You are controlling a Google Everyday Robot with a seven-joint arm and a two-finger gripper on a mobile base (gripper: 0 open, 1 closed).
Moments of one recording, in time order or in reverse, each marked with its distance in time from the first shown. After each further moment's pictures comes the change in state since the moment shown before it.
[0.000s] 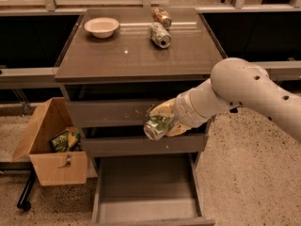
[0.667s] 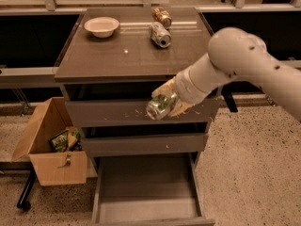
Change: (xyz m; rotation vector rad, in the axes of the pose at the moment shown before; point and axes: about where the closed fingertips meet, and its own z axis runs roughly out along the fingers) arm 0.040 -0.037 -0.019 -0.036 0.035 0.018
